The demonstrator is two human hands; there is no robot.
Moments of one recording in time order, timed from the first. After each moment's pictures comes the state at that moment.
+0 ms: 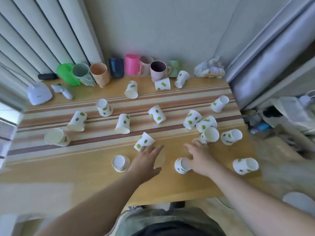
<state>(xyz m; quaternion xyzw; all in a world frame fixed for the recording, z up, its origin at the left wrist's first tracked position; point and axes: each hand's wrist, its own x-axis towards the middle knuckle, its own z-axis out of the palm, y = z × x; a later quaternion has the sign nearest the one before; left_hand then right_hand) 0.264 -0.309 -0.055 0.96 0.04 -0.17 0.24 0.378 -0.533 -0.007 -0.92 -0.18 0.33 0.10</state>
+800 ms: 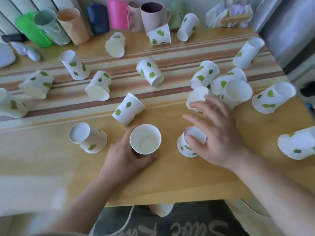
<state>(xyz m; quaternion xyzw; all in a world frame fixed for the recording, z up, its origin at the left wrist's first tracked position) 0.218 -0.336 -0.173 0.92 0.21 0.03 0.34 0.378 -0.574 -0.152 -0.85 -0.46 -0.14 0.21</state>
